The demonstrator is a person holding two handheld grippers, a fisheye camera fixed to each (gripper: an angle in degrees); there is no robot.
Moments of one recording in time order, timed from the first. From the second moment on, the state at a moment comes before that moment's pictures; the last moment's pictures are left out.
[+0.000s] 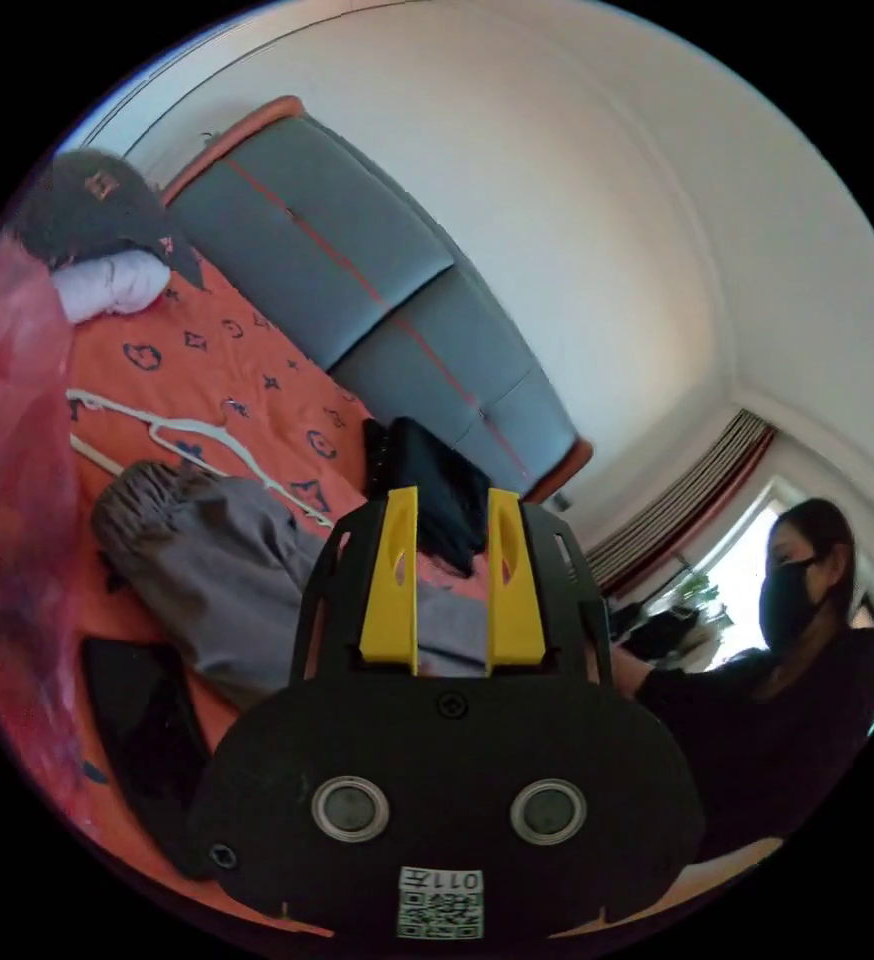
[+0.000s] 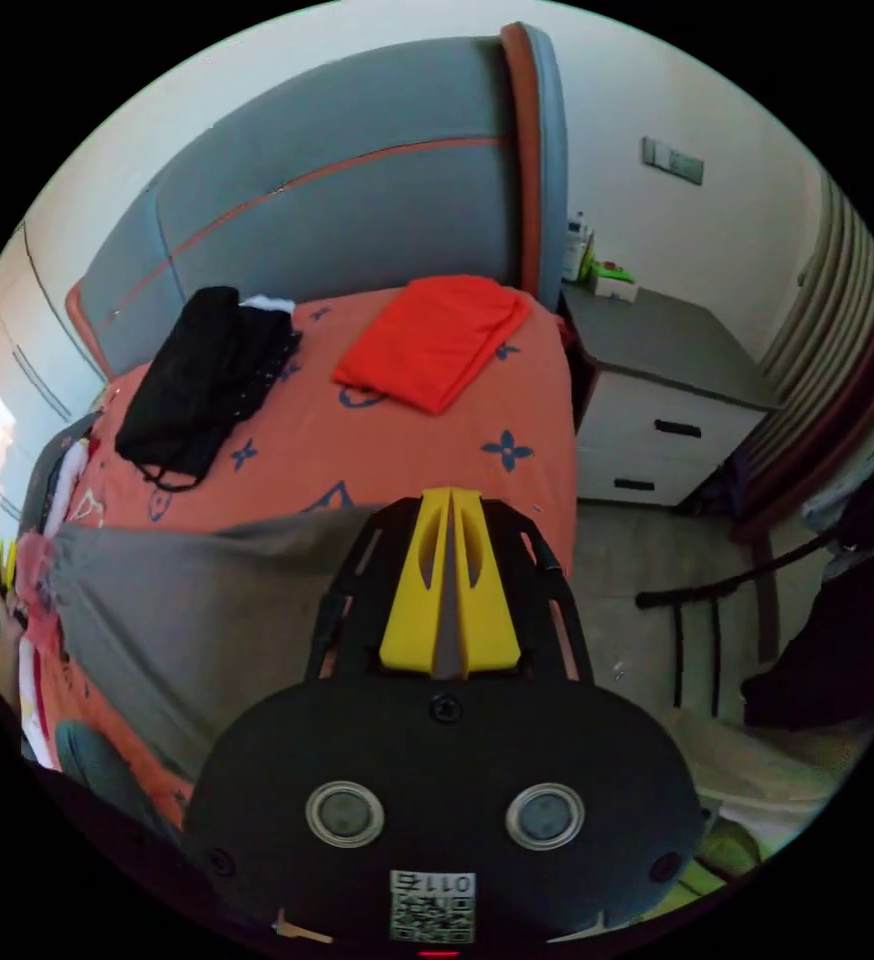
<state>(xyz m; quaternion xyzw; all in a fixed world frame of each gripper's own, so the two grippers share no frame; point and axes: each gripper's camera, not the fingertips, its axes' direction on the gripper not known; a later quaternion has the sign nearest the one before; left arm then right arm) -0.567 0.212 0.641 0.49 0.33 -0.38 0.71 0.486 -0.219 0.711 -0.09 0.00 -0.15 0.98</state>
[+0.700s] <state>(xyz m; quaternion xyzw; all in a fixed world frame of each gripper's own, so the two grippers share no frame) -0.627 0.162 0.705 0.43 0.47 -0.37 0.68 0.497 -0.178 0.680 -0.13 -0.07 -0.10 0.98</state>
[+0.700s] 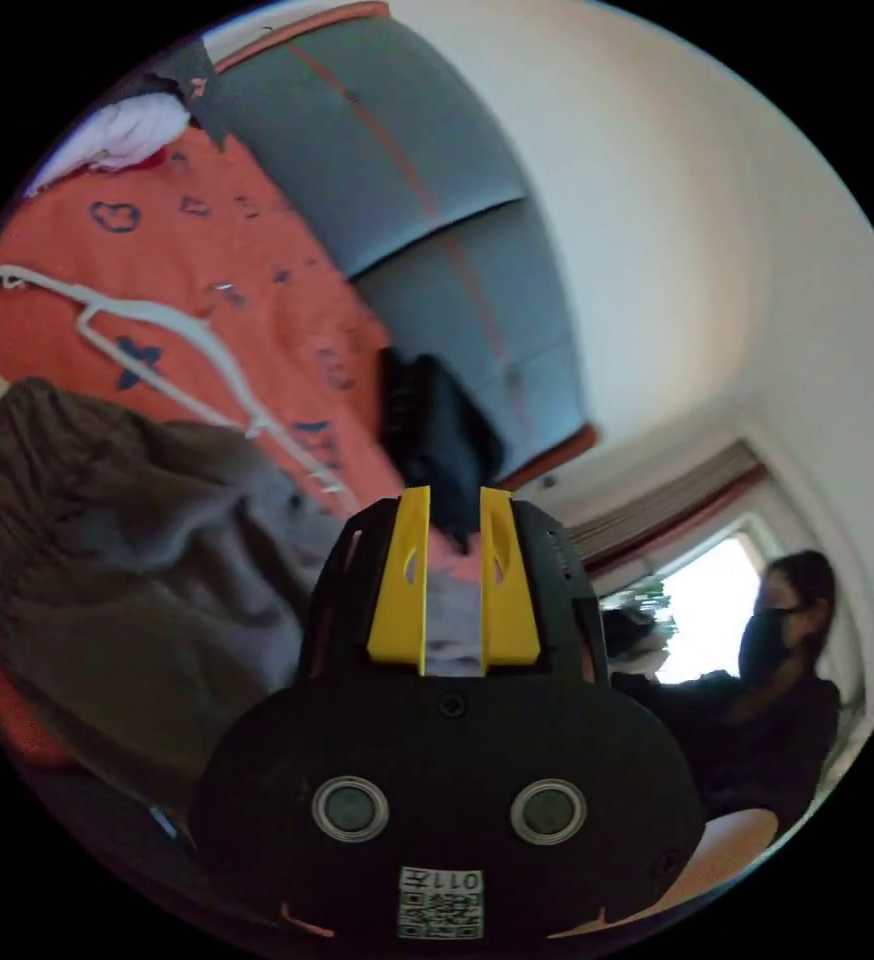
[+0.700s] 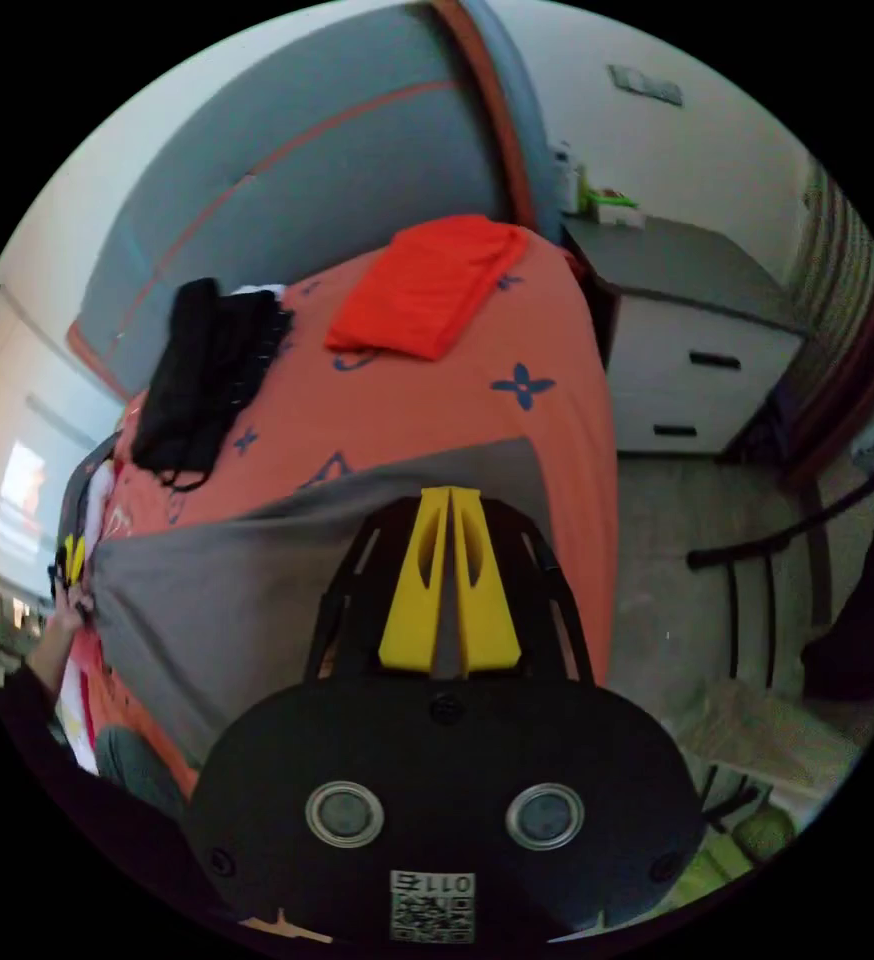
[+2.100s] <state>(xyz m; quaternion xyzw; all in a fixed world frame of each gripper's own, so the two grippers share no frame) -0.501 0.343 0.538 0.32 0.38 -0.39 0.78 0.250 0.090 0.386 -0.17 -0.07 -0.32 0.93</state>
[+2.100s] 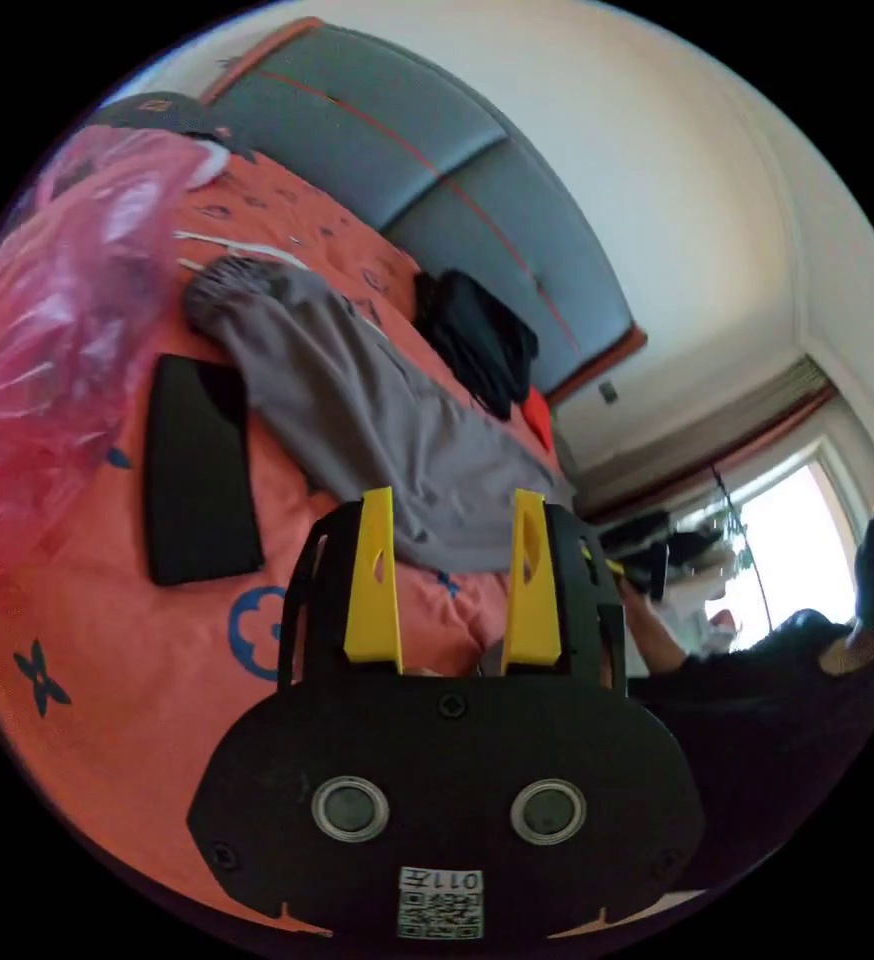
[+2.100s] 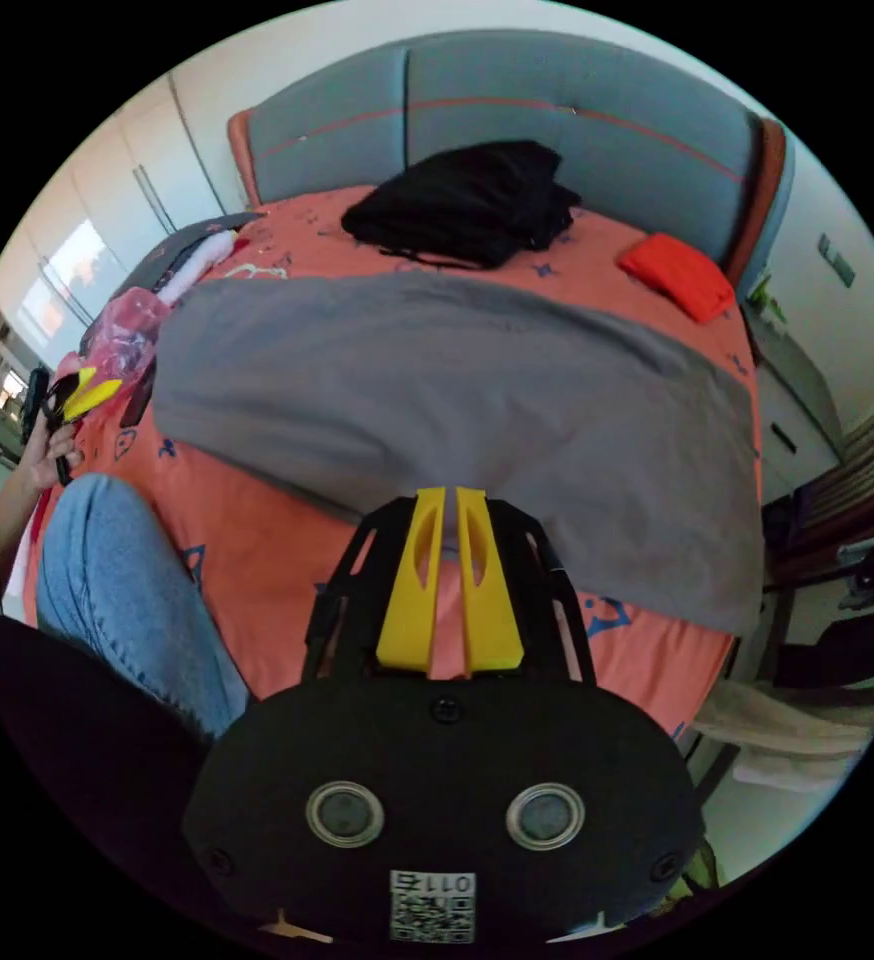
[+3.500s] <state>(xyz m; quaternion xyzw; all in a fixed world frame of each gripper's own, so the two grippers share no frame) -0.319 -0.052 0.324 0.22 0.29 -0.10 0.92 0.294 0.075 0.318 -0.09 -0.06 -0.23 0.97</state>
